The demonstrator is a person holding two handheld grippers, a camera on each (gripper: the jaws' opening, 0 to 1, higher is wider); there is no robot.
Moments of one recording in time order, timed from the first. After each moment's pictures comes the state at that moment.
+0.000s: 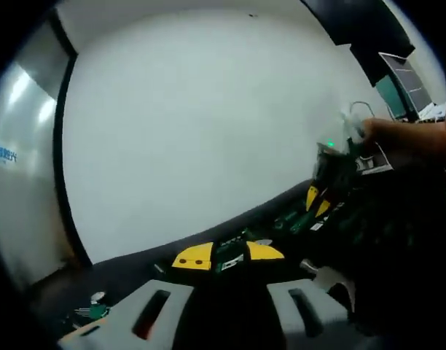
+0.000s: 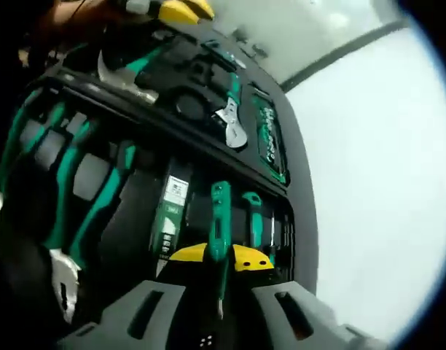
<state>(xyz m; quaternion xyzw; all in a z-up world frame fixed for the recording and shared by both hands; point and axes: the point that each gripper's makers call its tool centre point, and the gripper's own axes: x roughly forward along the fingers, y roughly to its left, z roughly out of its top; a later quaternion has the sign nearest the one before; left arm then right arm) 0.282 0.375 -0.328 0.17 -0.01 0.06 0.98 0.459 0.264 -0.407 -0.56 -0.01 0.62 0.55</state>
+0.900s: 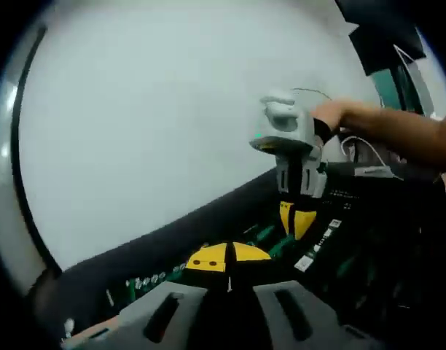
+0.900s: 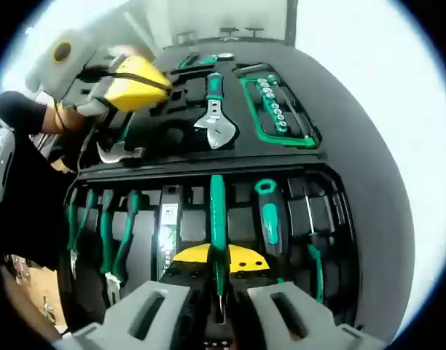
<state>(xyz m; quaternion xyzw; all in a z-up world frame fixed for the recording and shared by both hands) 0.435 0.301 -0.332 0.23 0.12 -0.05 0.96 0.453 0.254 -0.413 -0.40 0.28 0.73 0.47</state>
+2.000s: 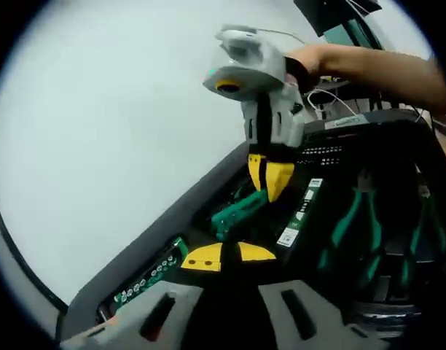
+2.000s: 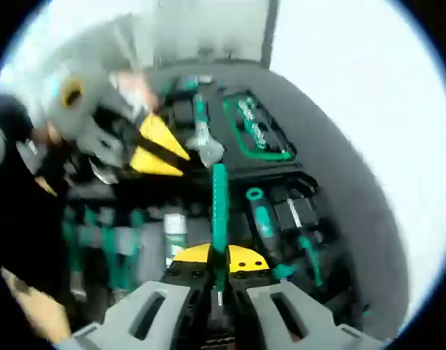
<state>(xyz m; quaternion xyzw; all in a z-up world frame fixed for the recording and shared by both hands) 0.408 0.308 -0.360 0.30 0.13 -0.09 0.94 0.431 0.250 -0.366 -0.28 0.29 0.75 0.52</state>
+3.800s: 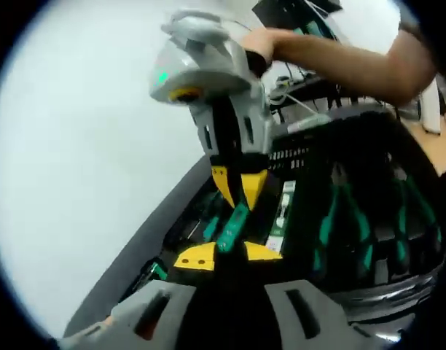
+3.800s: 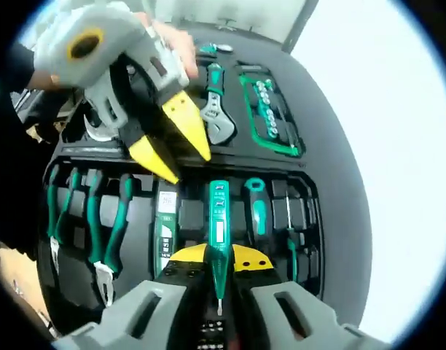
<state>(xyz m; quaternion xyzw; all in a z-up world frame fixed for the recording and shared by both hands) 0.423 0.282 -0.363 0.27 0.13 -0.23 0.92 0.461 0.252 -0.402 -0.50 0.22 0.67 0.51</state>
